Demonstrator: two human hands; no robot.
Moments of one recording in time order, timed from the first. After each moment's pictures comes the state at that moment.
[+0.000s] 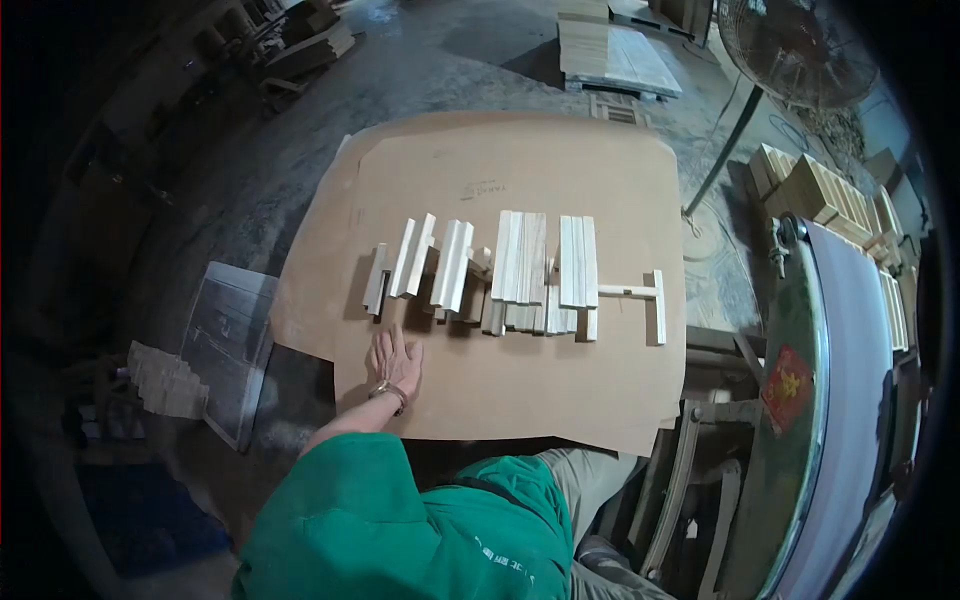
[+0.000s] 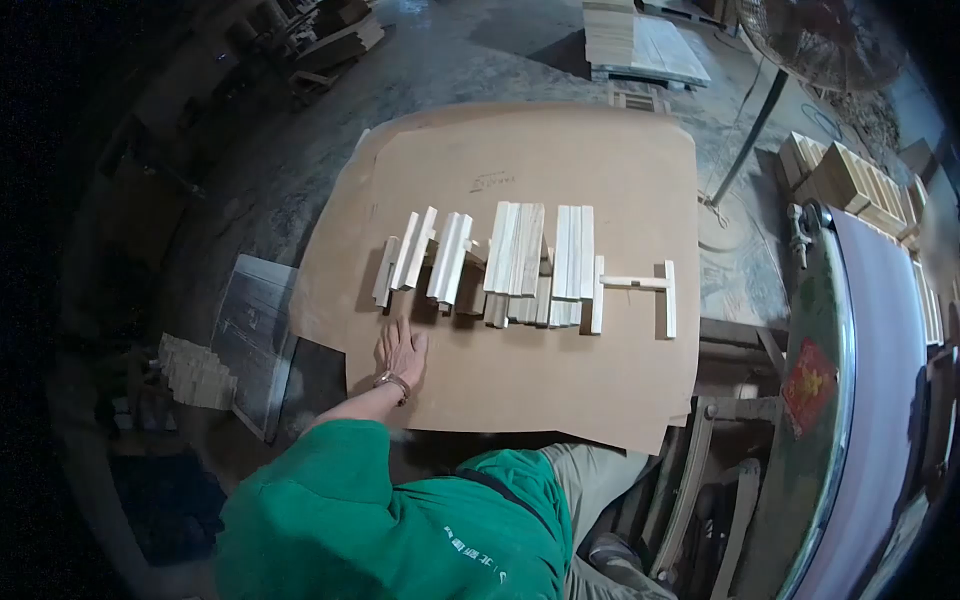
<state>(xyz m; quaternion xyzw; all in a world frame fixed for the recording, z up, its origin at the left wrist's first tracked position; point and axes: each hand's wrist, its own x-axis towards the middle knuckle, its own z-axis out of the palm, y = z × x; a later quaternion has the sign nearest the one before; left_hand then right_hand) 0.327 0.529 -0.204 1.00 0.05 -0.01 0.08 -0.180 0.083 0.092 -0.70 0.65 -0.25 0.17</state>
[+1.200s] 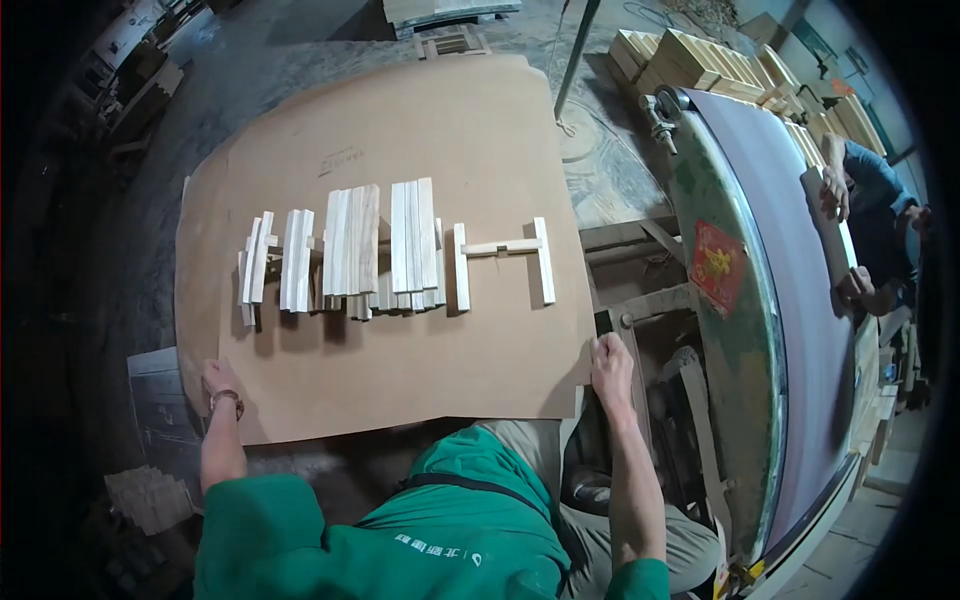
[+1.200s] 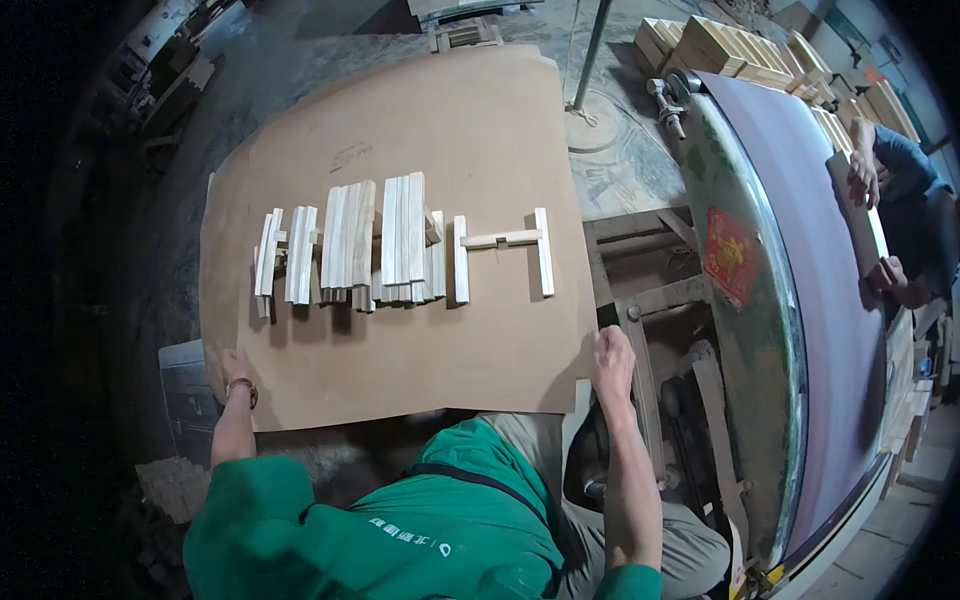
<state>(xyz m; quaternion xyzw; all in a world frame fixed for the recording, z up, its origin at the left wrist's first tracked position) 0.476 0.740 -0.226 0.96 0.16 0.09 0.21 0.080 0.062 -0.172 -0.83 0.41 -0.12 0.36</state>
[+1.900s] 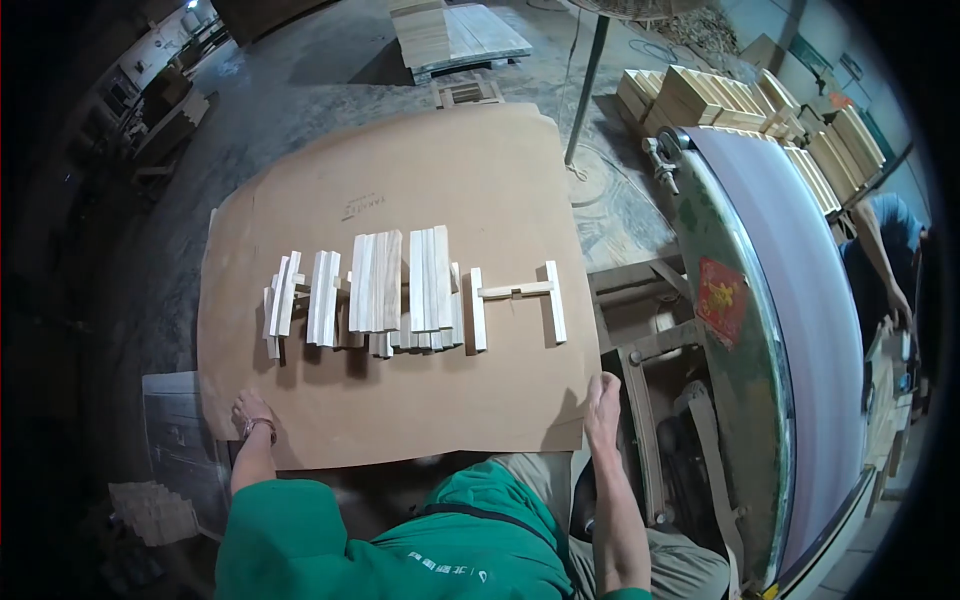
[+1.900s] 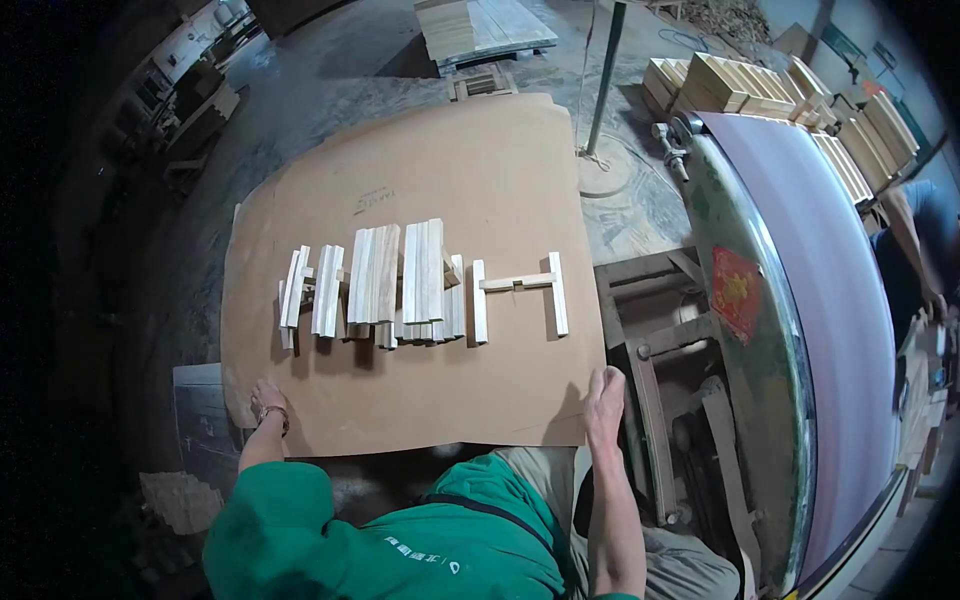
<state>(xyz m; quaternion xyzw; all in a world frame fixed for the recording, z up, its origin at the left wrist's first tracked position) 0.445 0.688 -0.218 0.98 0.18 0.01 -0.08 0.089 0.098 -0.190 -0.73 0.47 -0.20 0.45</state>
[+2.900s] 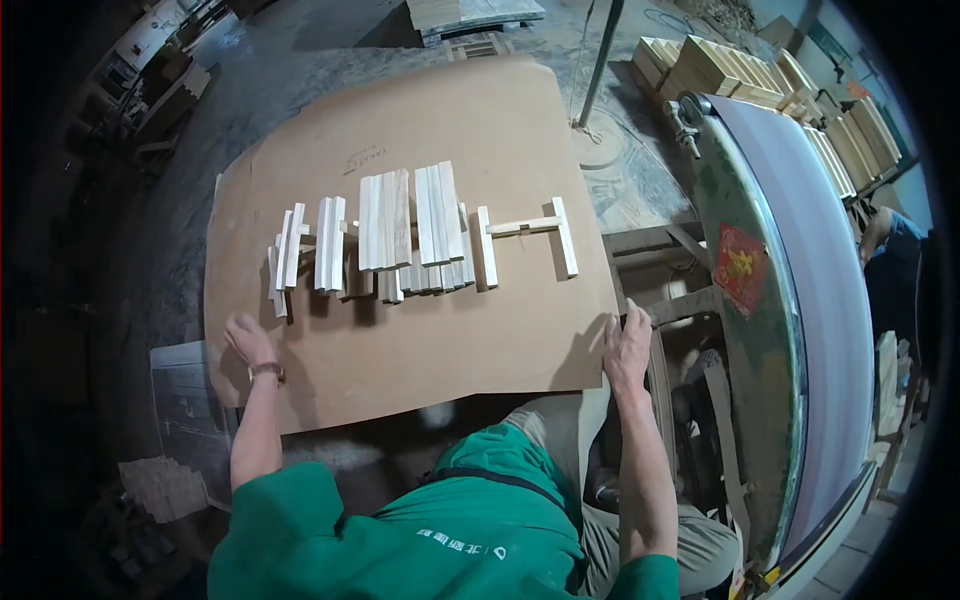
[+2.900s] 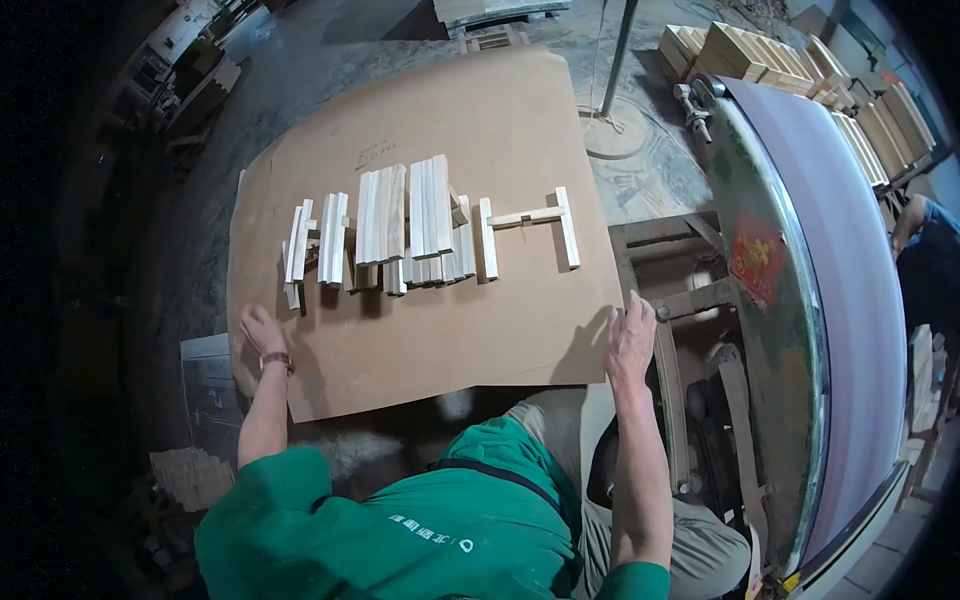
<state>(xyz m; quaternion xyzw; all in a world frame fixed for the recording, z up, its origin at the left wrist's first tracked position) 0.463 0.609 -0.164 0.93 0.11 0.26 0.25 0.103 0.067 -0.184 -0.89 0.34 -0.22 0.20</state>
